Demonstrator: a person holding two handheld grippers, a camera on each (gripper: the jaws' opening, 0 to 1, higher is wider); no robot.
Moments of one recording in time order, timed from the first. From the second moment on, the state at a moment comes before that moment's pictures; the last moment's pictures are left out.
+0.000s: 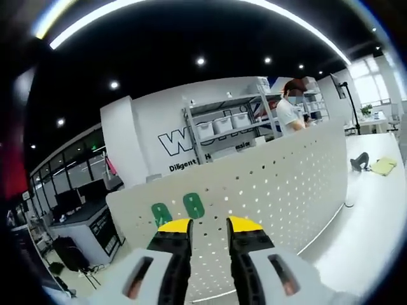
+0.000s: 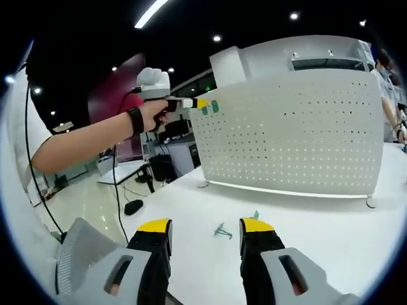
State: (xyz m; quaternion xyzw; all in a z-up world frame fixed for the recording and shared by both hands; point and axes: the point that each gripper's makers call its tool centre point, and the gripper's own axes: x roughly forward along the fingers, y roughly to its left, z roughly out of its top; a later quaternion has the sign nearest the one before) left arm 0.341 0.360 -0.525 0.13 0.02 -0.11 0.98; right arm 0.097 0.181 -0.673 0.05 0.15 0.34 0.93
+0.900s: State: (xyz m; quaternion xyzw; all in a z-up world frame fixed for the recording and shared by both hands) left arm 0.272 0.325 -0.607 0.12 0.09 -0.15 0.98; right arm 0.100 0.175 -0.679 0.06 0.14 0.38 0.91
